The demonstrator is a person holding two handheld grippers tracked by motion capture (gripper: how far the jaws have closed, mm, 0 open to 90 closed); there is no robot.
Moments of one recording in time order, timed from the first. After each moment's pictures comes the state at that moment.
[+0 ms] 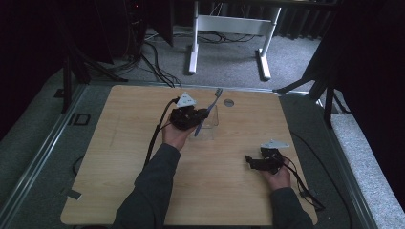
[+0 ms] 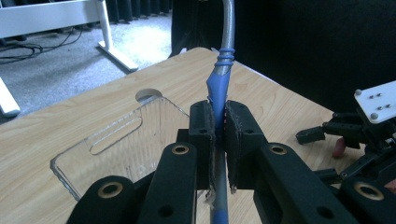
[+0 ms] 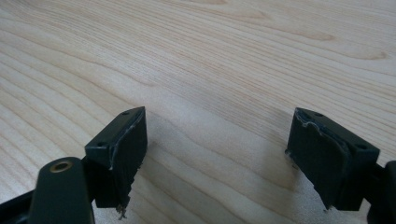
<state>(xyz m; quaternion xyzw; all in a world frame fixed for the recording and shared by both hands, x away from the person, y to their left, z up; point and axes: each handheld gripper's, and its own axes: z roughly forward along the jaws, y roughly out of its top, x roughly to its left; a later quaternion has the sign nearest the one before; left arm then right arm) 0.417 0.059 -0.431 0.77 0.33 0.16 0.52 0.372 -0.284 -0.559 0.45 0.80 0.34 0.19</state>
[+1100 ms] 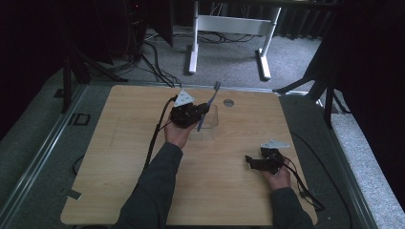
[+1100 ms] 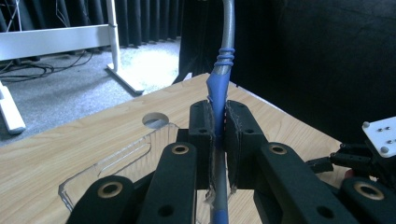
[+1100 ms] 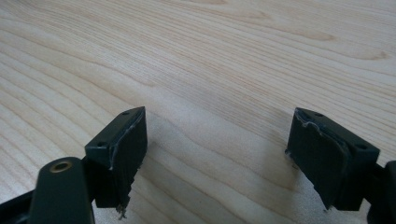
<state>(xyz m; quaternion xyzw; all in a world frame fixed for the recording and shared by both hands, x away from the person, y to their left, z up) 0.423 0.059 -0.433 0.73 0.34 0.18 0.56 0.372 -0.284 -0.559 0.45 0.80 0.34 0.19</state>
